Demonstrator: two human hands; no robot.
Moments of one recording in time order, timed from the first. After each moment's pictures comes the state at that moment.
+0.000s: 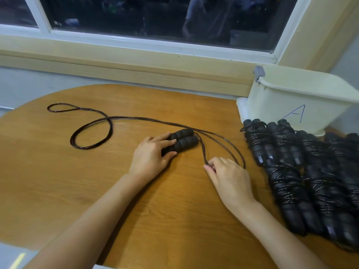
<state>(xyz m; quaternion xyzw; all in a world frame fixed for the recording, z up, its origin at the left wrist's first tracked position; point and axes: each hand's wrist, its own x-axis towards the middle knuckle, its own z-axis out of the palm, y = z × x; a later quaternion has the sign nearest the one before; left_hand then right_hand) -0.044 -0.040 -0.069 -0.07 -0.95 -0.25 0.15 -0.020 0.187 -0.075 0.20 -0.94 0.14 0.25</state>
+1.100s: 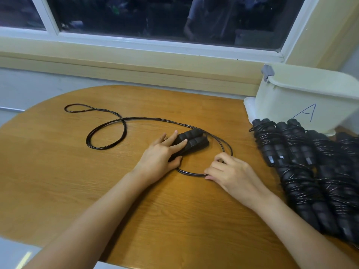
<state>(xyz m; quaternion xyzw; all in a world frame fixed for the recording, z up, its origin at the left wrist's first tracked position) -0.041 -0.055 -0.062 -0.15 -0.98 -0.16 0.05 -0.031 0.194 -0.060 0.45 -0.86 0.05 0.24</state>
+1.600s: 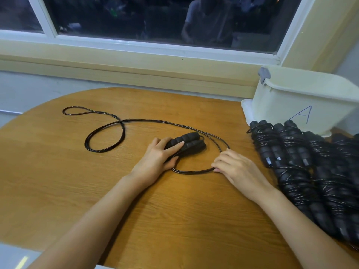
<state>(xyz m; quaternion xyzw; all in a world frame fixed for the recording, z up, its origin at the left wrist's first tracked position) -0.045 -0.065 -0.076 -0.19 -0.95 -0.21 0.10 -0.054 0.214 -0.071 0.43 -0.87 0.10 0.22</state>
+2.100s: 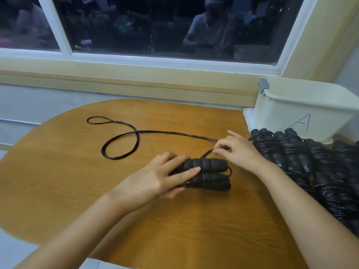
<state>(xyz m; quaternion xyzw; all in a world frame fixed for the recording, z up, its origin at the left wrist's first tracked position) 0.024 -0.070 -0.011 -0.41 -0.88 -0.05 0.23 -0.099 0.196 -0.012 0.27 -0.94 0.20 0.02</state>
